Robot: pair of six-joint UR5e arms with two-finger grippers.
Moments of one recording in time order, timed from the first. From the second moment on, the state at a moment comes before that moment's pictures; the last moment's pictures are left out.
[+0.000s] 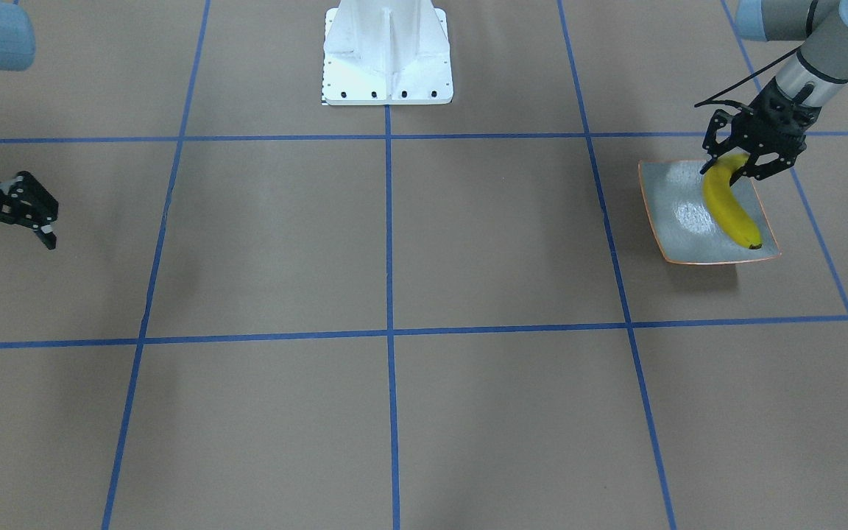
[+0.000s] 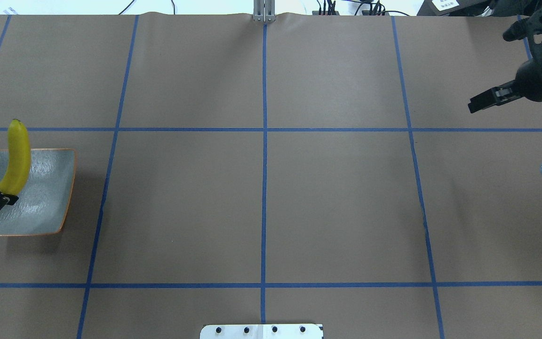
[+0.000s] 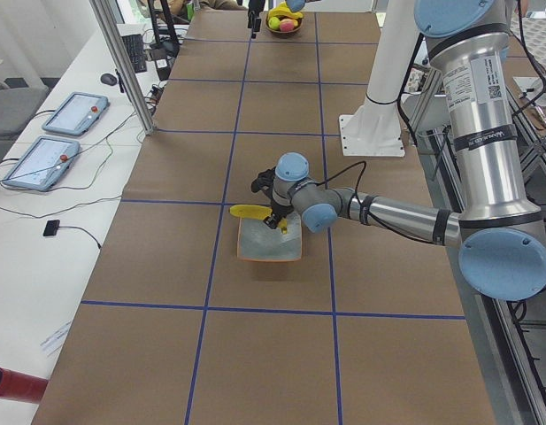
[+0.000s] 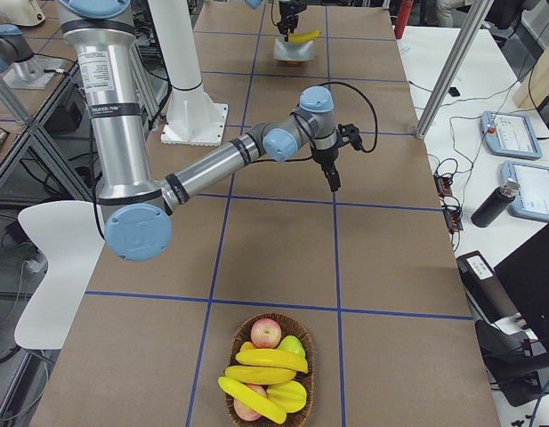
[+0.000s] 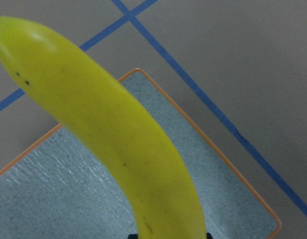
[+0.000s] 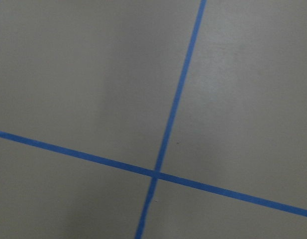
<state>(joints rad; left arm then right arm) -0.91 -1.32 -1.92 -2.24 -2.13 -0.26 1.12 -1.47 1.95 -1.41 2.09 0.41</state>
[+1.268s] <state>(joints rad) -0.91 -1.32 -1.87 -2.23 -2.09 -0.19 1.38 -1.71 1.90 -1.41 2.23 -0.05</state>
